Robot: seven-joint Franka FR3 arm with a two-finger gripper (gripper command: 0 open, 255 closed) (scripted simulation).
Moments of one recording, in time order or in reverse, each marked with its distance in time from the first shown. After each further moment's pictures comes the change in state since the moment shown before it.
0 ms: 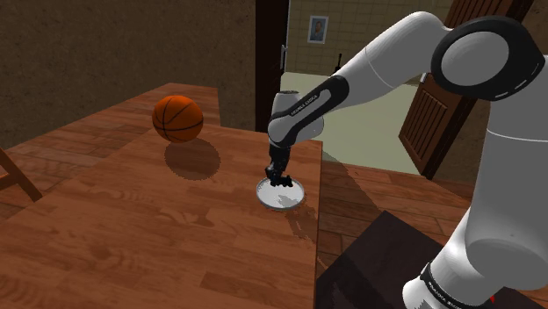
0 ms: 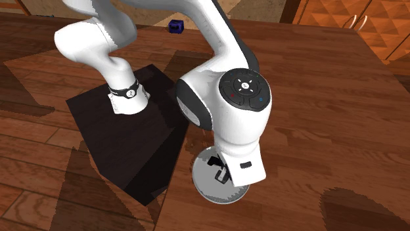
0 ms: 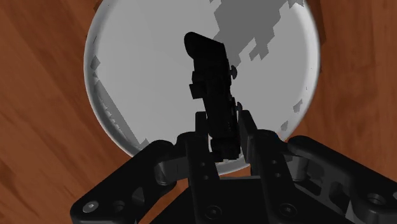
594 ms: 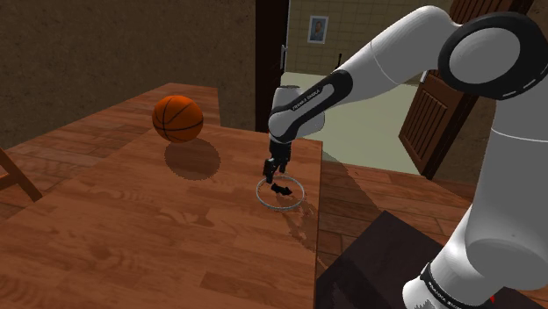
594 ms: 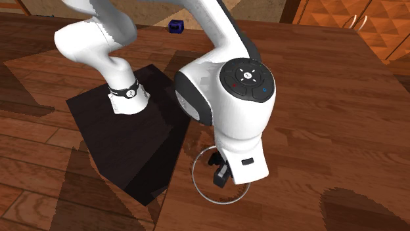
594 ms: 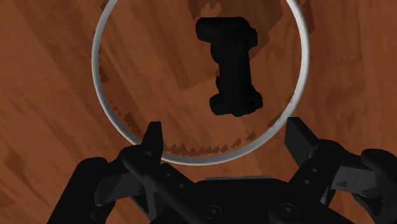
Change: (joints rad) arm -0.001 -0.030 -0.001 0.008 -0.003 -0.036 0.004
